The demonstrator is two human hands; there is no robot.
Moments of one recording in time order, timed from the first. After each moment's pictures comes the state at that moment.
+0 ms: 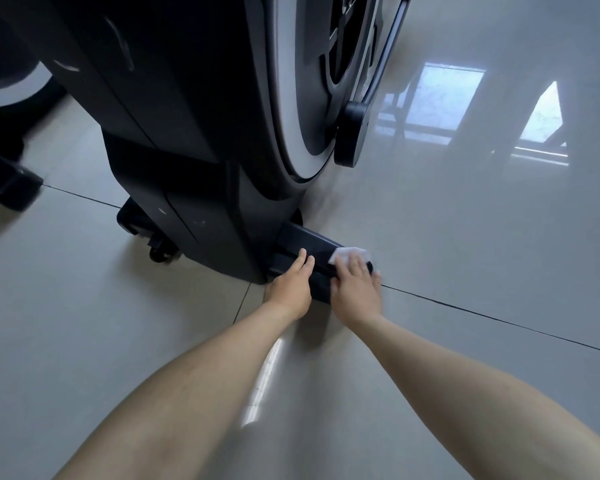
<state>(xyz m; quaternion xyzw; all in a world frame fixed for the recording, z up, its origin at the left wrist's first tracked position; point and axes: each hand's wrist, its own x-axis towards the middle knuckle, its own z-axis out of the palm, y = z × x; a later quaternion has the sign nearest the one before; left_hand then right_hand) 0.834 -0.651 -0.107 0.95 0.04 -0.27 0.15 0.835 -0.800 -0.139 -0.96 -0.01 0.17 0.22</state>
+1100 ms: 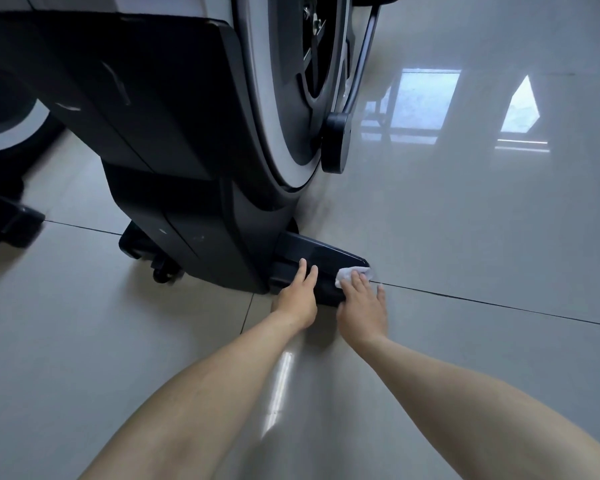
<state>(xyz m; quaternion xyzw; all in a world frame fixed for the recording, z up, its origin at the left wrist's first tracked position) 0.826 -0.661 -0.101 0.95 0.01 -0.31 0.10 0.797 -0.802 -0.131 -0.96 0.03 0.17 0.20</state>
